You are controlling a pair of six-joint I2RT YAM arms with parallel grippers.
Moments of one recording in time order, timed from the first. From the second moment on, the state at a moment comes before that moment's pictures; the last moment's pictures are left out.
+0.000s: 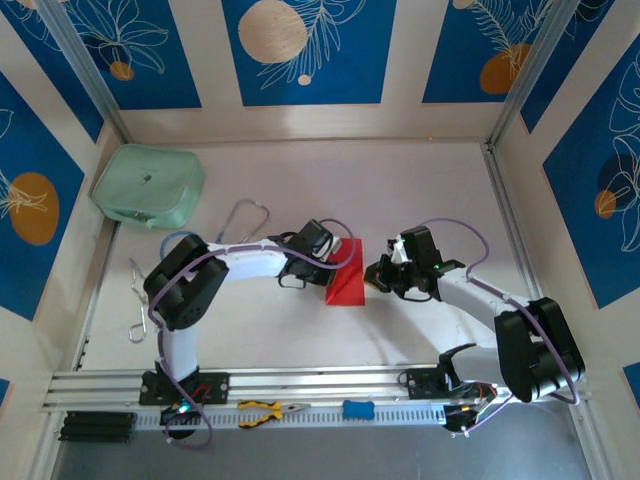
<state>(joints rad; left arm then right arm) -0.82 1.90 1.12 -0.28 0.21 -0.42 0.35 1.27 0.53 -0.21 -0.58 0.85</state>
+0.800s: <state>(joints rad) -0.88 1.89 1.11 -0.28 0.15 -0.54 0.43 1.44 0.49 0.06 -0.60 0.99</state>
